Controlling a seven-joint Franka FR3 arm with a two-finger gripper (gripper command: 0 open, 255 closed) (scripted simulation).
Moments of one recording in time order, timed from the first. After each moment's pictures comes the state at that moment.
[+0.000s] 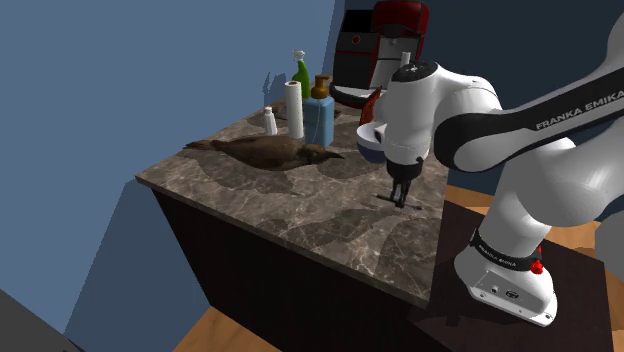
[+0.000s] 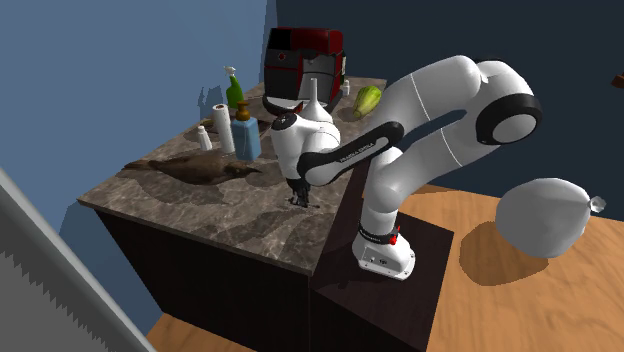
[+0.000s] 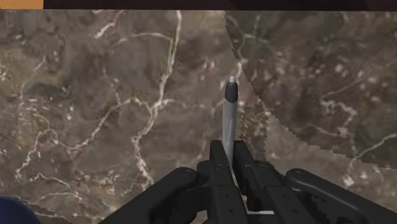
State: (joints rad) arm 0.23 -0.83 0.33 -2.98 0.04 2.06 0.21
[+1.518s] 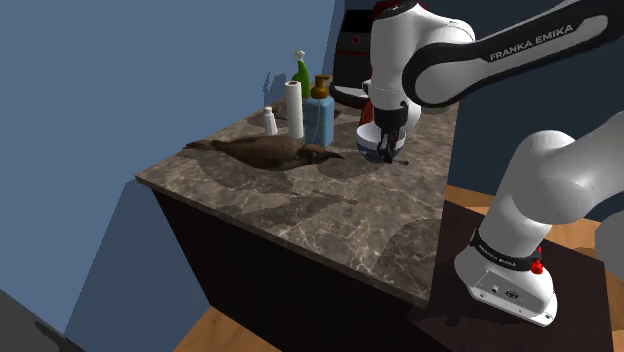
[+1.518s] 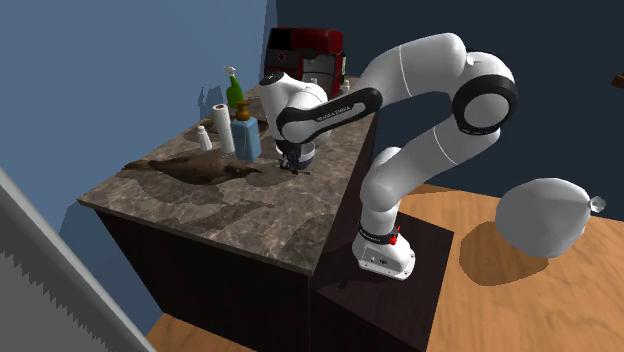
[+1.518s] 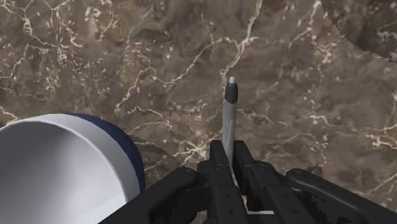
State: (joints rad) arm 0.08 -0.72 0.17 -2.73 -0.12 1.94 0.04
